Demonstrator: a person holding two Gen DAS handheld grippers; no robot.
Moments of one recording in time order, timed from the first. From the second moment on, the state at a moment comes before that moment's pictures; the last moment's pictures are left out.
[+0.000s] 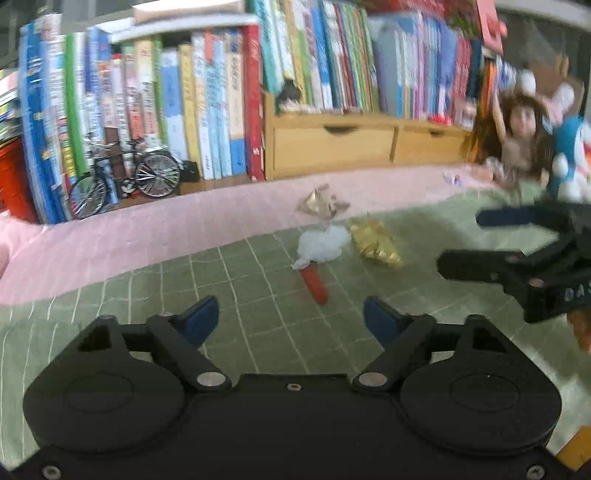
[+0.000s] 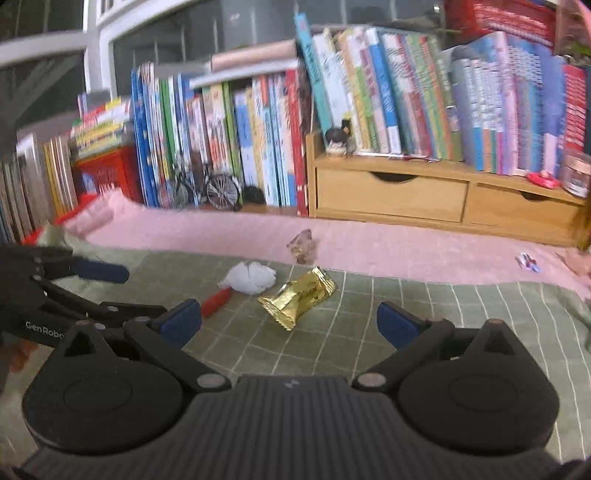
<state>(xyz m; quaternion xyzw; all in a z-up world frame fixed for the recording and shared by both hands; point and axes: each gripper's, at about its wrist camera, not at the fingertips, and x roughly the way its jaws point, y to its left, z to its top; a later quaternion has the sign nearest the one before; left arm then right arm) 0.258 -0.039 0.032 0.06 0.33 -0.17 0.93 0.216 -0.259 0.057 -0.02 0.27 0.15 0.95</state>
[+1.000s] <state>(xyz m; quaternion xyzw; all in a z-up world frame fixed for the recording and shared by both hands) 0.303 -0.065 0.003 0.07 0.33 -0.21 0.92 0.284 -0.245 0.021 -0.01 0.33 0.13 0.94</state>
